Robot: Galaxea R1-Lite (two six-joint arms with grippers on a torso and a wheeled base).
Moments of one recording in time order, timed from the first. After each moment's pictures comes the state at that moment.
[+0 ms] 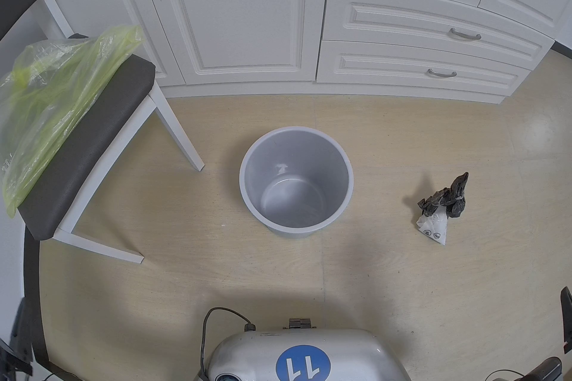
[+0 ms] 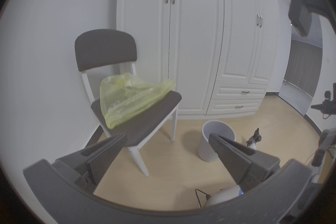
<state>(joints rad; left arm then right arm) -0.03 0.06 -0.18 -0.04 0.00 -0.03 -0.01 0.06 -0.21 -0.01 0.11 0.08</state>
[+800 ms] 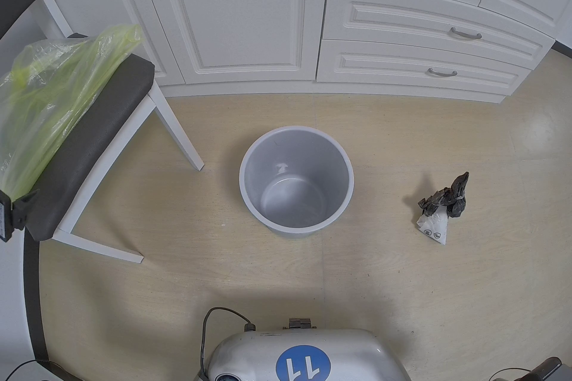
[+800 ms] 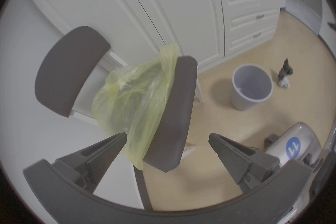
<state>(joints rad) -0.07 0.92 -0.86 0.25 0.27 0.43 -0.03 0.57 -0.57 -0.08 0.14 -0.02</state>
